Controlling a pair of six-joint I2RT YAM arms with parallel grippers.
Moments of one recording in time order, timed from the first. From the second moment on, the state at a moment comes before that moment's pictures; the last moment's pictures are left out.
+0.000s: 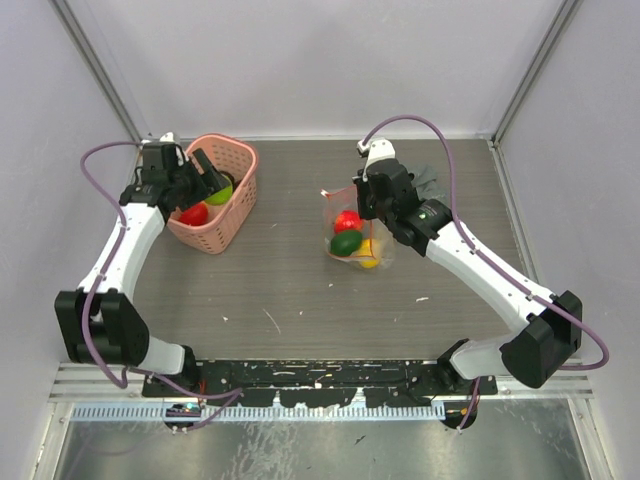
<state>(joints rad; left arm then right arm) -0.04 1.45 1.27 -0.49 0.12 -0.54 0.63 1.34 1.25 -0.44 0.29 0.22</state>
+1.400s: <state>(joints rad) -0.81 1.33 1.15 -0.16 0.08 -0.62 0.65 1.35 1.25 -0.41 0.26 0.28</state>
